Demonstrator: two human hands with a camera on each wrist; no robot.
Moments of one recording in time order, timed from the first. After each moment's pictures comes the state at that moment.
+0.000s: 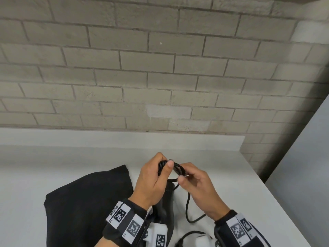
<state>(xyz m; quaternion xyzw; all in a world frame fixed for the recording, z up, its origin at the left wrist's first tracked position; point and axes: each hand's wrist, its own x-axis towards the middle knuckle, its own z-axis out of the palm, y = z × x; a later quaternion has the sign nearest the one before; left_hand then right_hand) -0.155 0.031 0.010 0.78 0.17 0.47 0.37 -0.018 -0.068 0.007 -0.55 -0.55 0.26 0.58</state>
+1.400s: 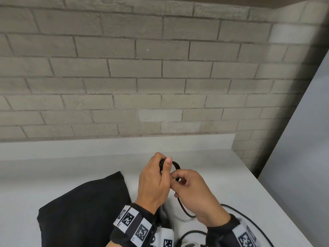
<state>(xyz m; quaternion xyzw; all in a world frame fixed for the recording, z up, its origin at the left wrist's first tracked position) -0.134 0.019 0.009 0.78 0.24 0.49 0.30 -0.060 -0.086 0.054 -0.72 -0.42 0.27 0.49</state>
